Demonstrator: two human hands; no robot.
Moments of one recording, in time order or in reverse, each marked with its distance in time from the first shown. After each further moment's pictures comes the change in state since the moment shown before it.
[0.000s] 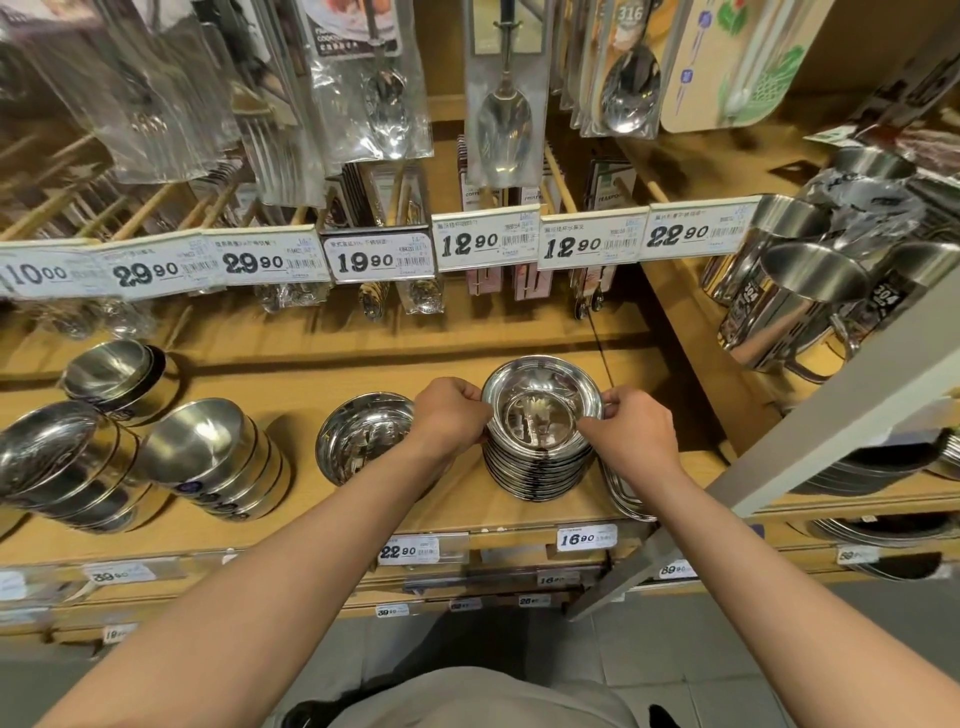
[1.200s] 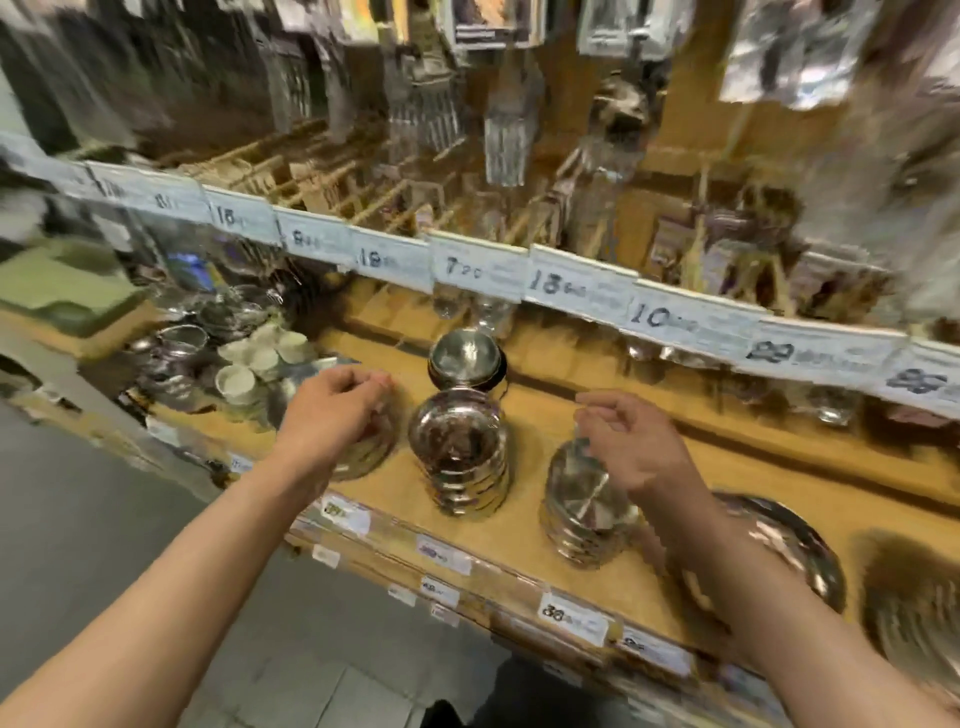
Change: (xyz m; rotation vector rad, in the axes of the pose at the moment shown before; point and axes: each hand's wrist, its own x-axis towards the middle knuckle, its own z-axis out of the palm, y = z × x) left_hand -0.026 -0.167 -0.483 -0.313 0.525 -0.027; right_hand -0.113 -0.321 0.257 0.398 -0.502 -0.310
